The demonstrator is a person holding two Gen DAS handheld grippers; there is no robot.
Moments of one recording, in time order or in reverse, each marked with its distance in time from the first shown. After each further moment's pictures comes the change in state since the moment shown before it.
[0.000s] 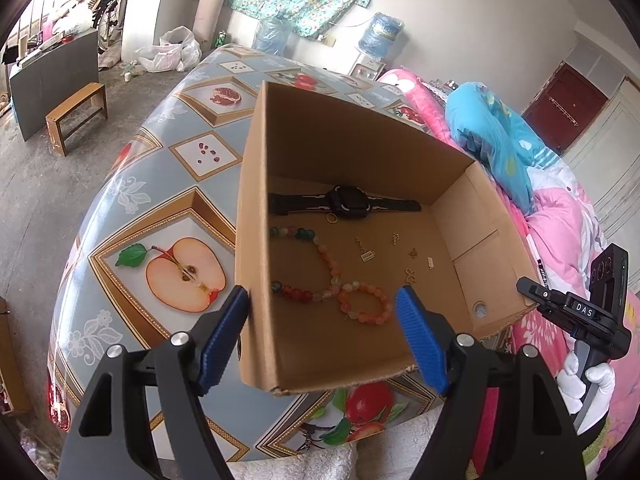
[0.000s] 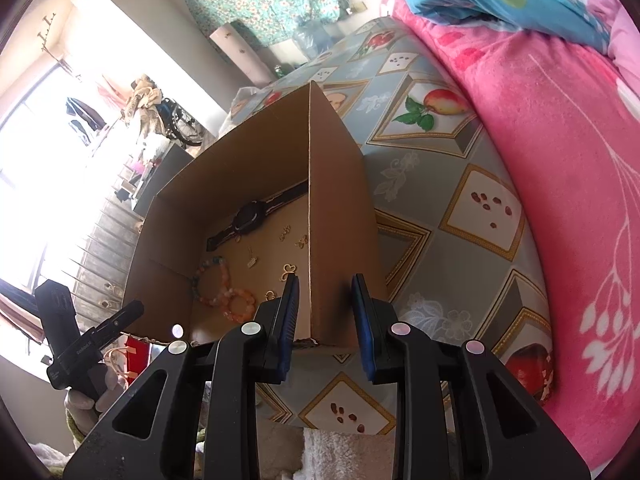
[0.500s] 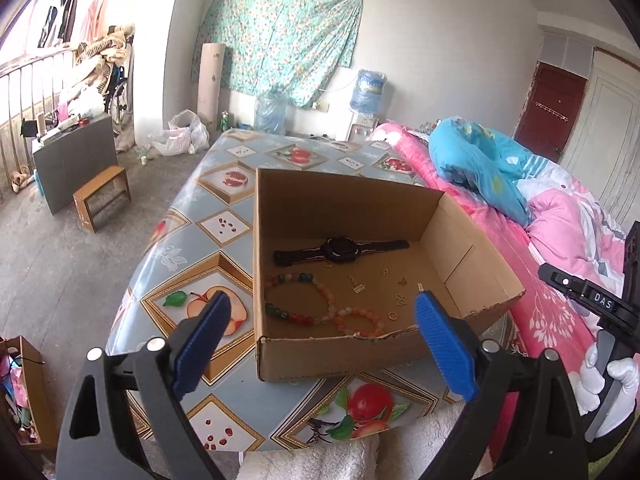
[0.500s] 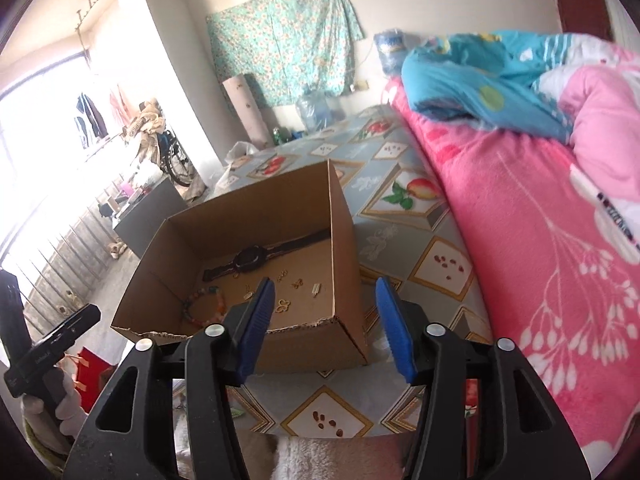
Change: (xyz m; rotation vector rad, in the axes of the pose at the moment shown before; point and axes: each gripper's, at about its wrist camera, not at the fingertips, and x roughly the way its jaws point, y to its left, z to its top) left arm -0.074 -0.041 -0.037 0.153 -0.274 0.114; right arm -0.071 0.044 -0.043 -0.186 -0.331 -0.147
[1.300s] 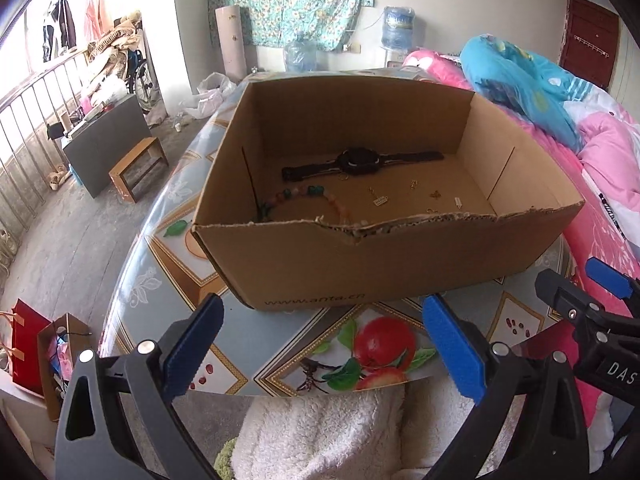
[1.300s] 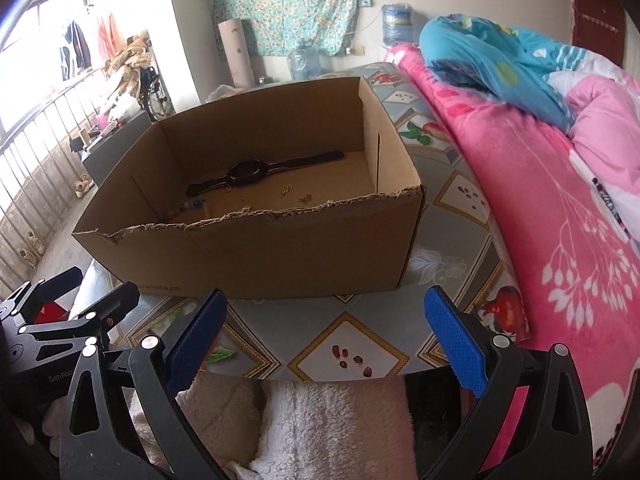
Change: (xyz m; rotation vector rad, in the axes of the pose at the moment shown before) left arm 0.053 -0.045 -0.050 0.070 0.236 0.209; right arm 0.043 0.047 -0.057 -0.108 0.193 -0.127
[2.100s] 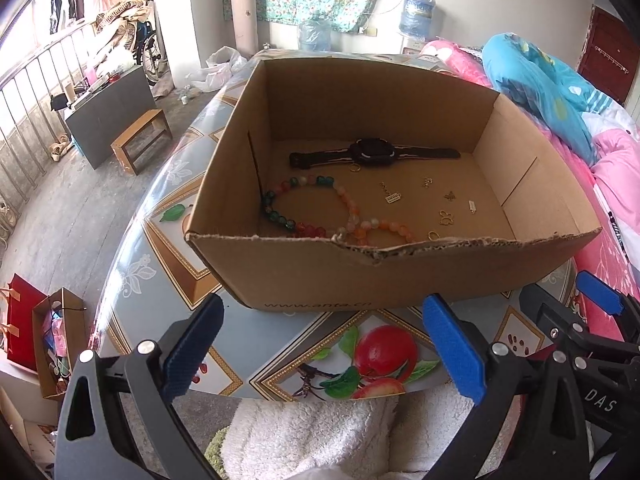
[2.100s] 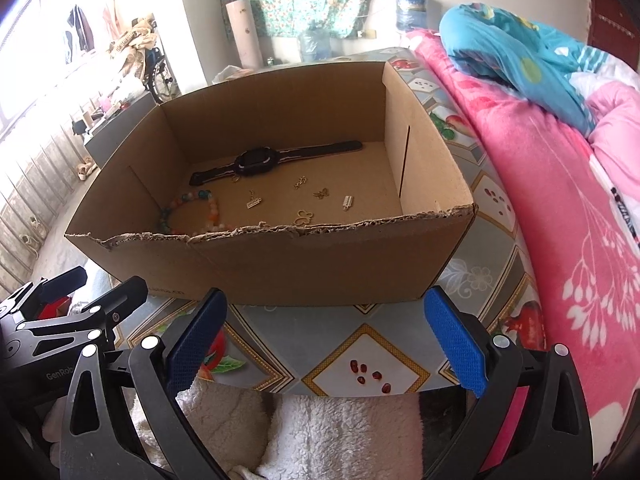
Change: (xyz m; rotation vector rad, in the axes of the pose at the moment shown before) left arm 0.012 0.007 0.014 -0.063 0.072 0.010; right arm 0.019 0.016 0.013 -0.031 0.064 0.005
